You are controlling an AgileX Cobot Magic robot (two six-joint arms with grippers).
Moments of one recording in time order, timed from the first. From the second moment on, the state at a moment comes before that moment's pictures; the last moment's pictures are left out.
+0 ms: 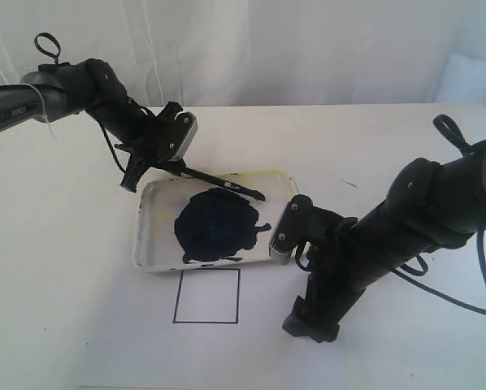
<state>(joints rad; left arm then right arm) -0.30 2.45 -2.11 -0.47 0.88 2.11 0.41 1.82 -0.82 0.75 0.44 -1.39</state>
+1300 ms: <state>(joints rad) -0.30 2.14 -1.95 -0.25 1.03 1.95 0.41 1.82 -0.82 0.75 0.44 -1.39</state>
